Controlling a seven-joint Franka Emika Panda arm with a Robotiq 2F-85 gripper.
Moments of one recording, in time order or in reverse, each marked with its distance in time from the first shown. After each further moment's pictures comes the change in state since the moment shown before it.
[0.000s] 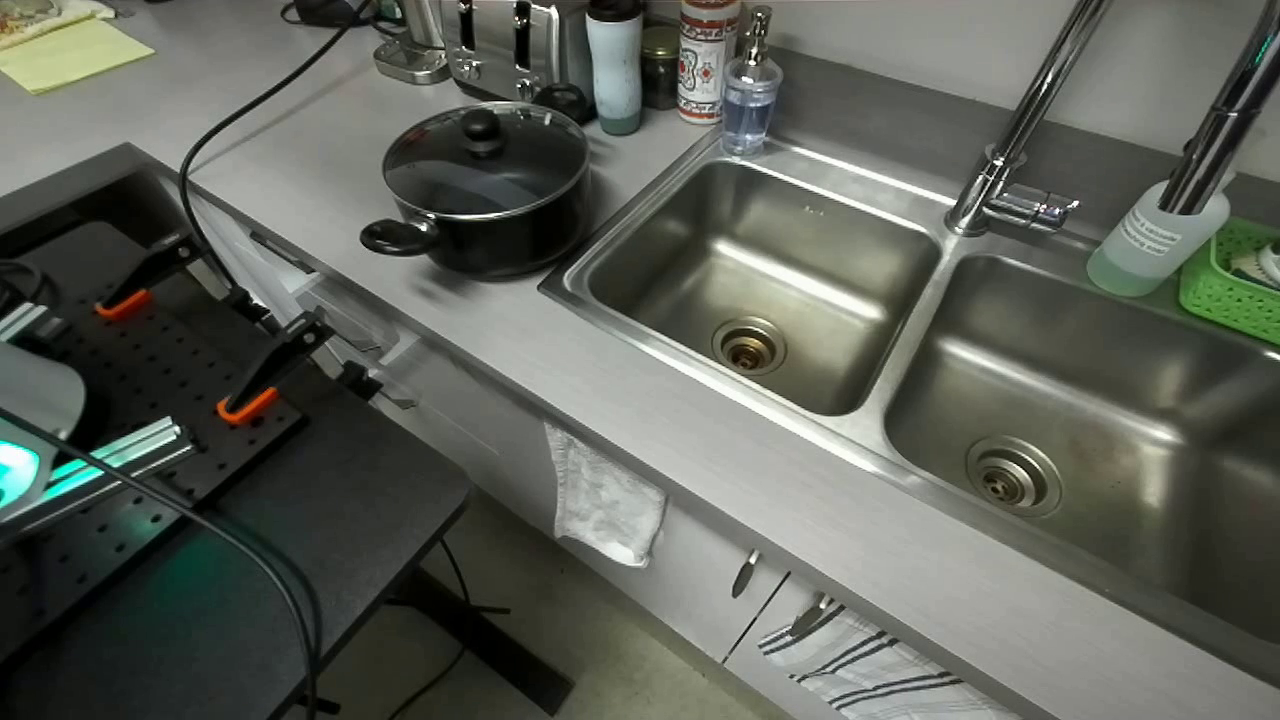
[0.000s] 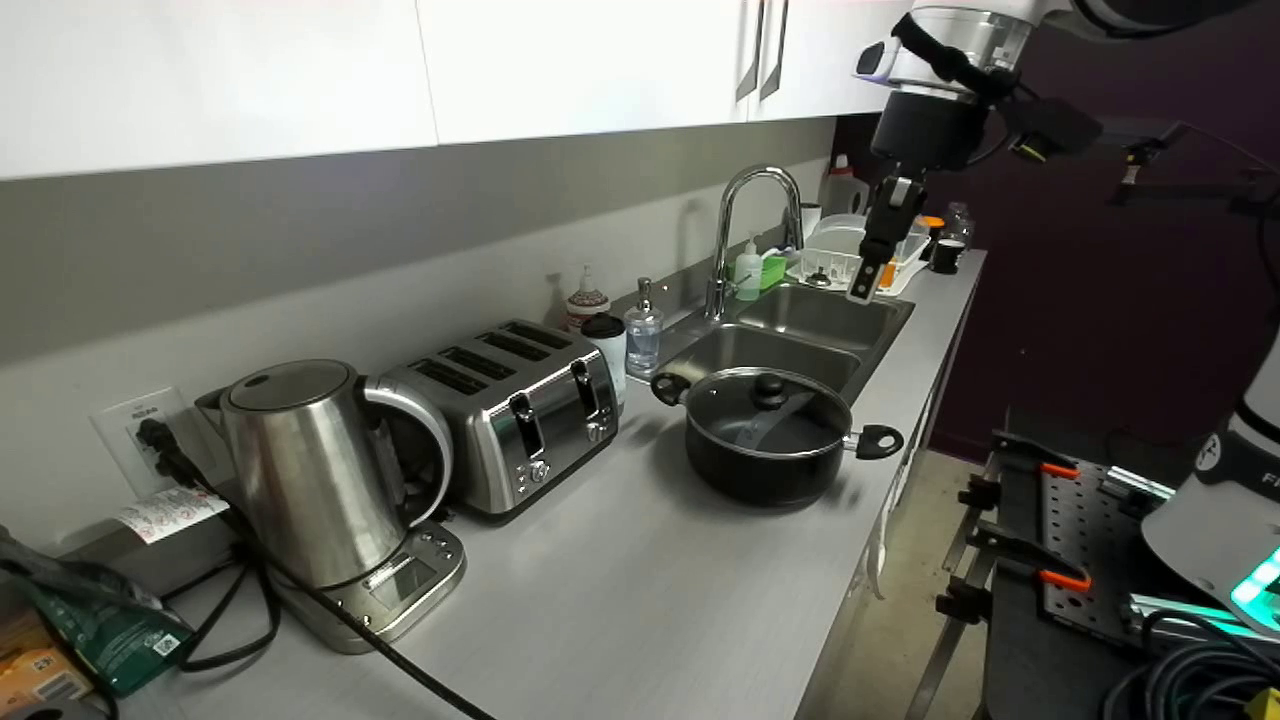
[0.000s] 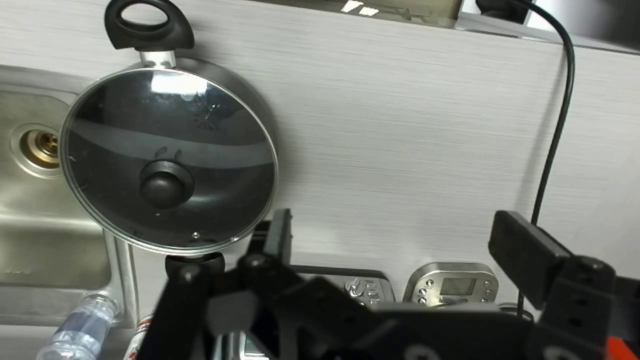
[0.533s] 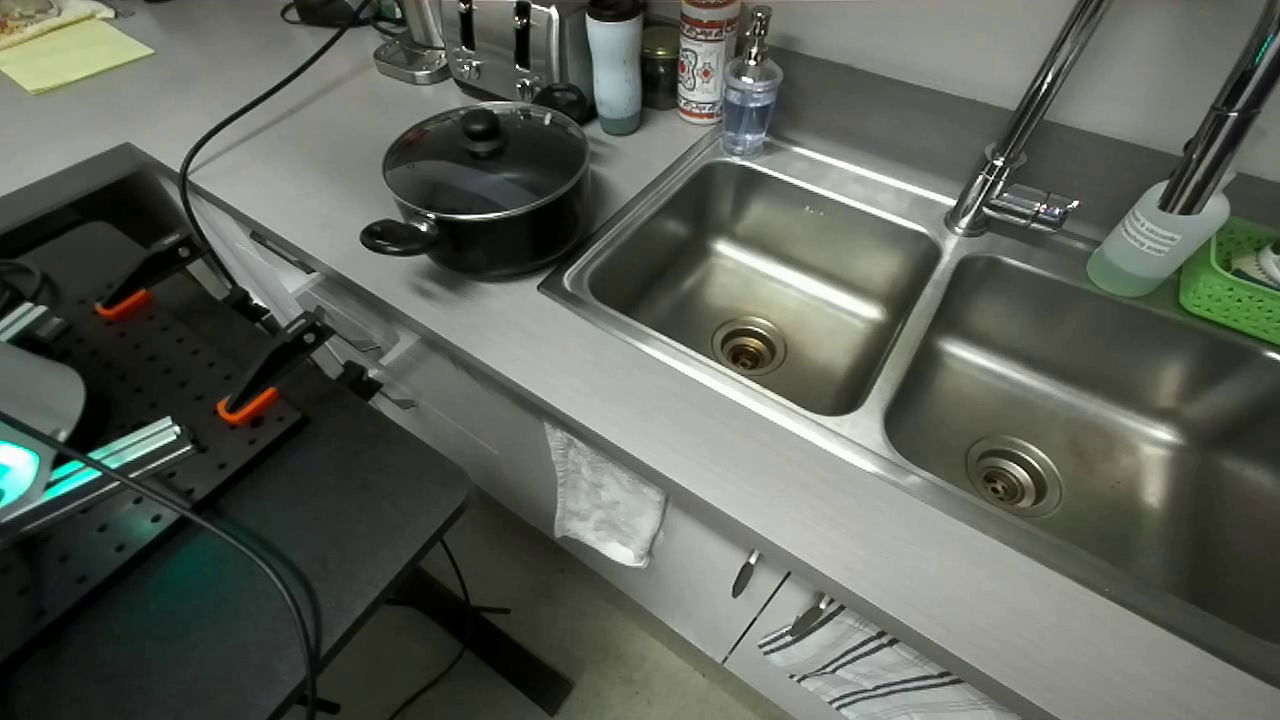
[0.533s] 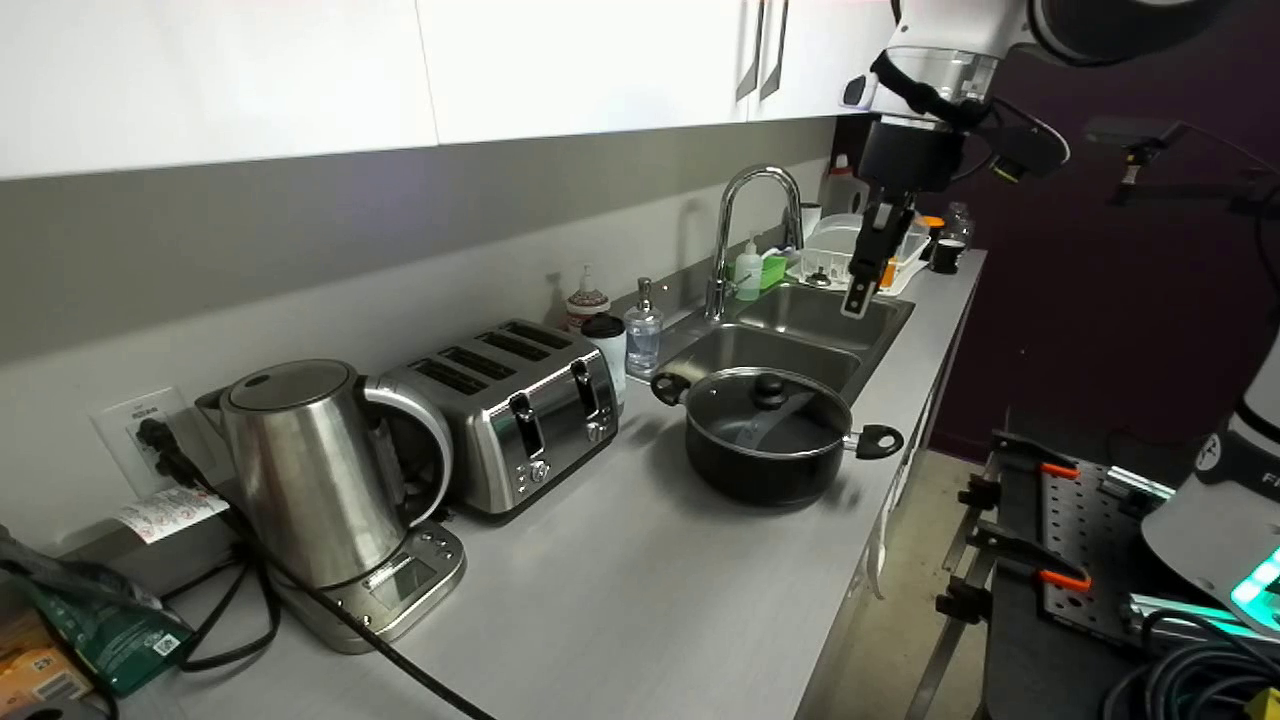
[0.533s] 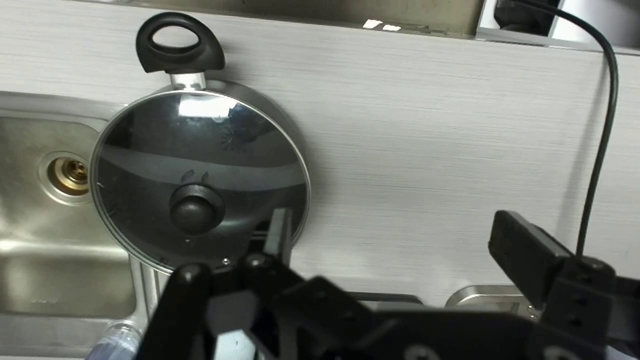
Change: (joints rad) arm -0.048 0.075 -0.017 0.012 -0.039 0.001 -0.001
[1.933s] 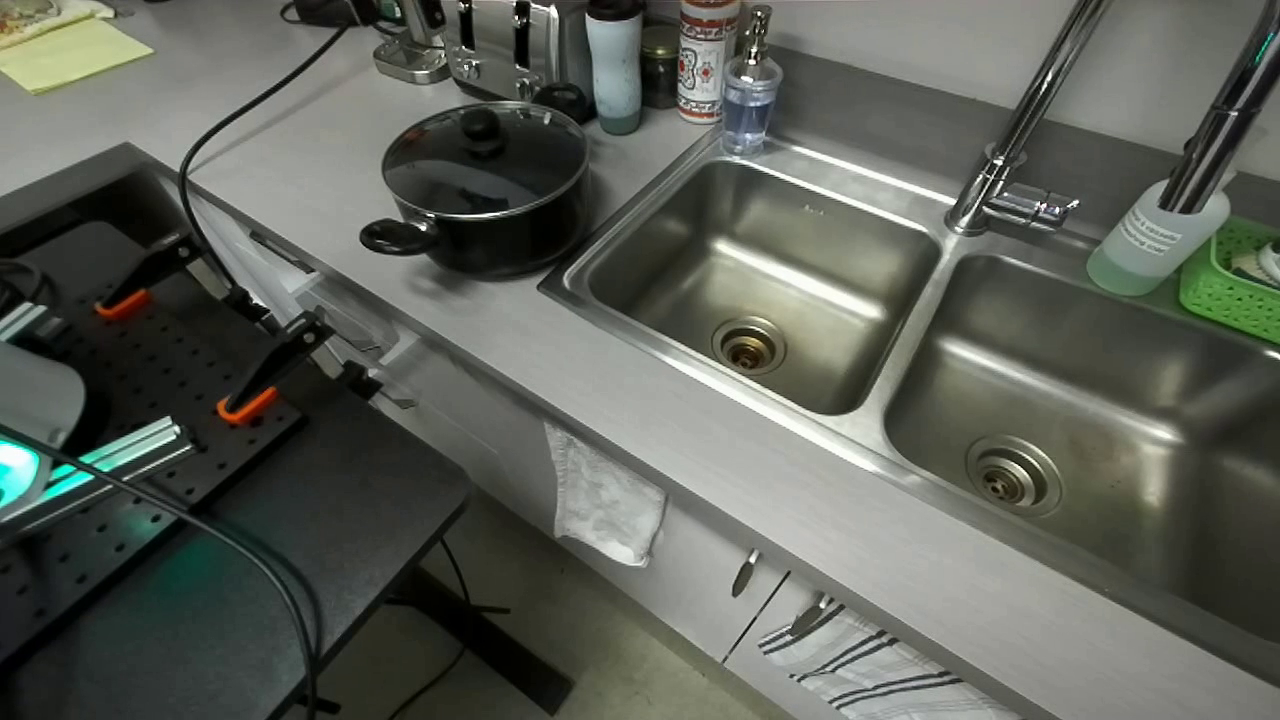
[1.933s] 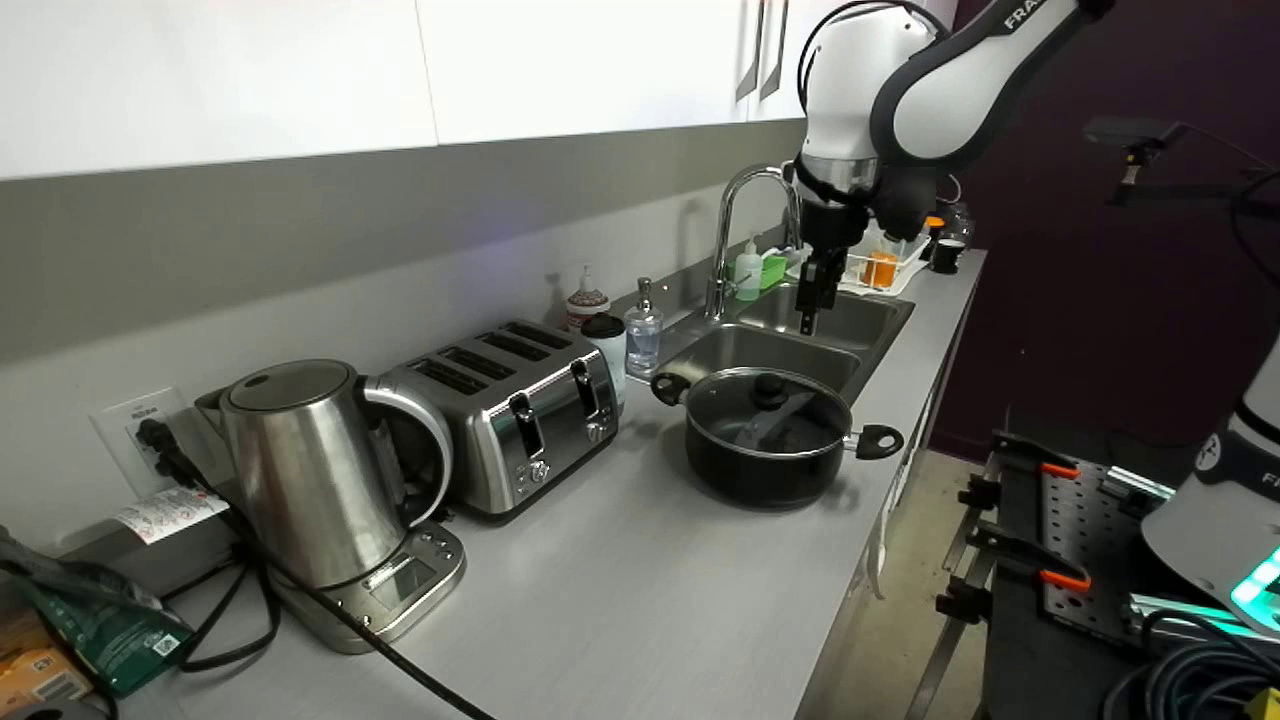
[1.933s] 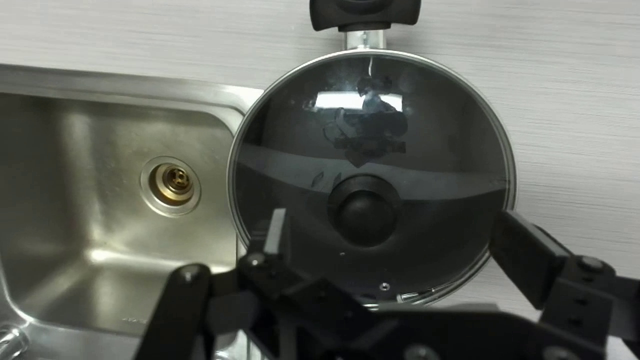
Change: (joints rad) arm -0.182 0.440 -0.125 0.191 -0.302 0.145 -0.053
